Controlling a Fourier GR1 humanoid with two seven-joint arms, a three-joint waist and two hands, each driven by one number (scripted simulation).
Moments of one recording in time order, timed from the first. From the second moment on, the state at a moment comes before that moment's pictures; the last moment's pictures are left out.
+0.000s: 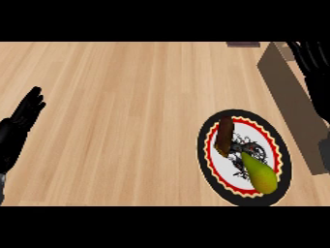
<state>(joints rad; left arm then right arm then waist) -0.09 0.63 -0.18 -1.50 0.33 0.16 -0.01 -0.41 -0.40 -0.03 -1.56 -0.43 0.05 -0.03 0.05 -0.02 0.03</state>
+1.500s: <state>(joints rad) -0.02 0.50 -0.09 -1.60 0.50 0.15 0.13 -0.45 -0.85 0.20 -1.51 -0.06 0.68 0.03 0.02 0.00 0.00</state>
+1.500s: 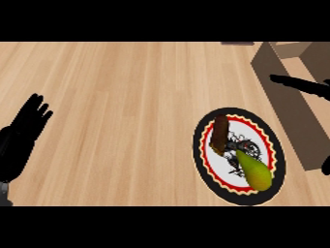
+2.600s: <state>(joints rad) -0.02 0.44 -0.01 -1.62 0.43 0.10 0.19 -0.51 -0.67 0.28 -1.49 0.03 0.96 0.41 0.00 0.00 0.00</state>
